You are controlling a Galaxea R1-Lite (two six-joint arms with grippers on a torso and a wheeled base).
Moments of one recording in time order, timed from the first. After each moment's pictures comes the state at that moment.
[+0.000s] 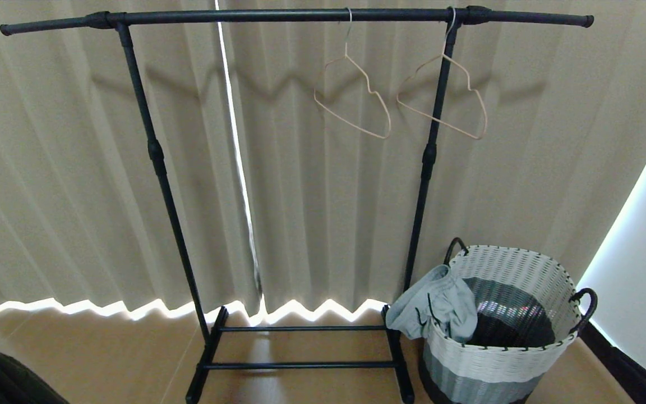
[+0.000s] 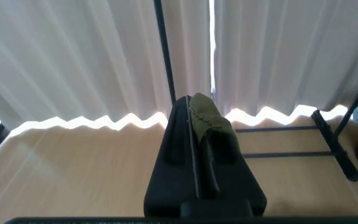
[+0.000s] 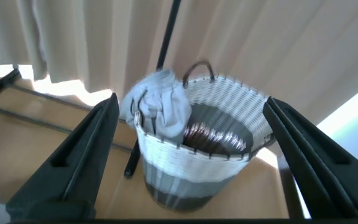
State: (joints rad) left arm -0.08 0.57 -0.37 -0.04 0.16 0.15; right arm 0.11 0.72 -0.11 -0.41 0.00 -0.22
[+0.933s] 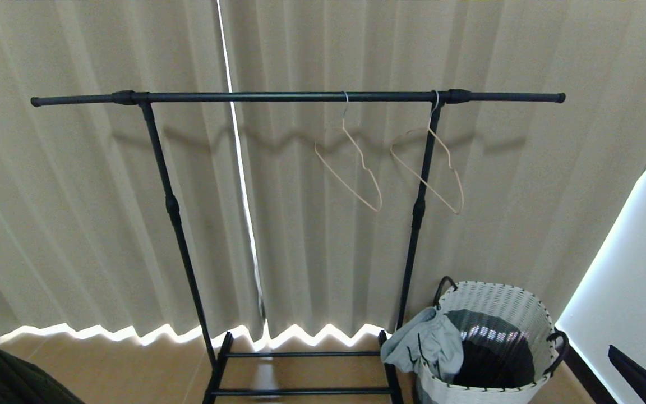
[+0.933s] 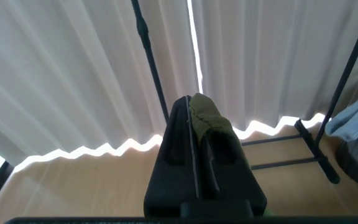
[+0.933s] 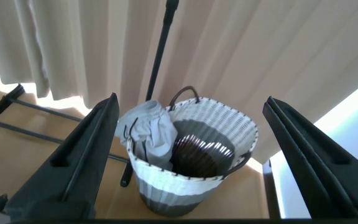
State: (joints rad) left arm -0.08 0.54 -0.33 -0.09 0.07 0.20; right arm 0.10 0.74 -0.12 -0.42 0.00 -0.22
